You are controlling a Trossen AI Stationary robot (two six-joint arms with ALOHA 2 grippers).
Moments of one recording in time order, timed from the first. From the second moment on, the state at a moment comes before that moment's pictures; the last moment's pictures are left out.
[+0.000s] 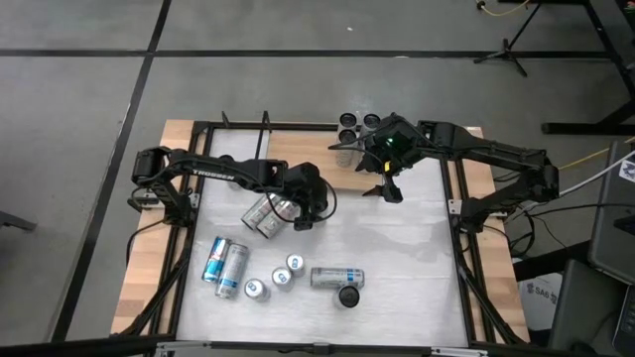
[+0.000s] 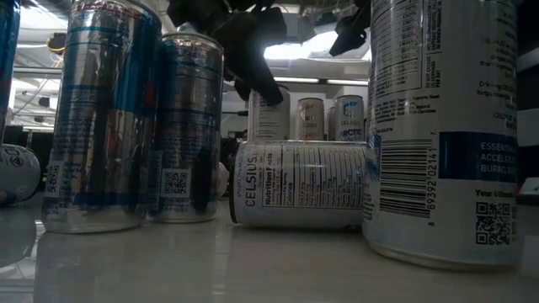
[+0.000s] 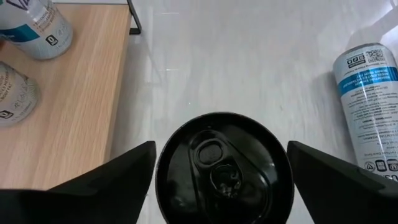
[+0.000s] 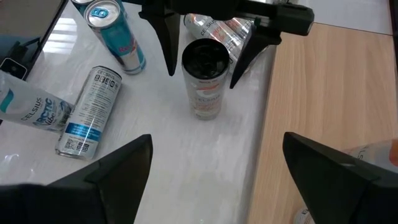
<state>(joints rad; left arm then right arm) 0.08 1.69 1.24 -0.41 0.06 0.06 -0.26 1.39 1.41 -0.91 -0.36 -0.36</state>
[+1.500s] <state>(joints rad) -0.07 1.69 1.34 -0.73 0.05 -0.13 -0.25 1.71 1.41 -0.68 -0.46 -0.28</state>
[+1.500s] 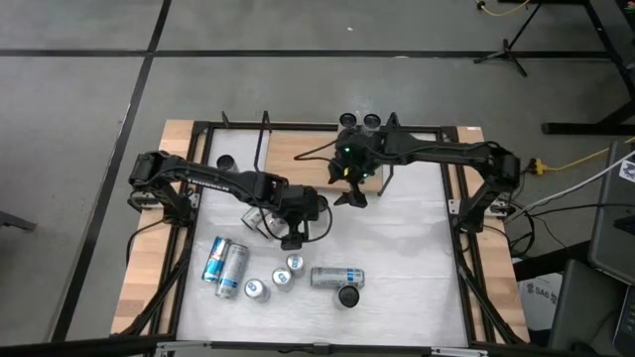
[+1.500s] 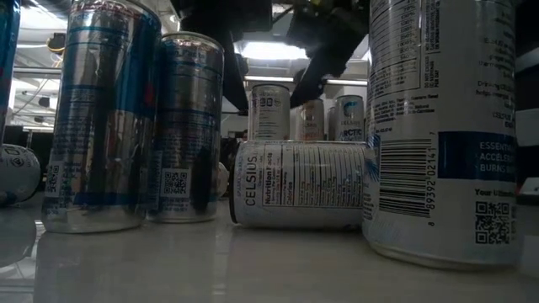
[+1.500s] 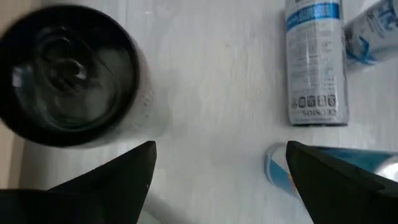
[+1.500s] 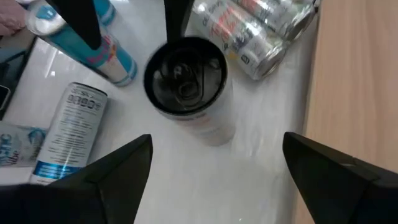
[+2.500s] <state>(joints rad) -0.05 1.69 1.34 -0.70 -0.09 -0.13 -0.10 1.75 1.41 -0.73 -0.36 -0.26</state>
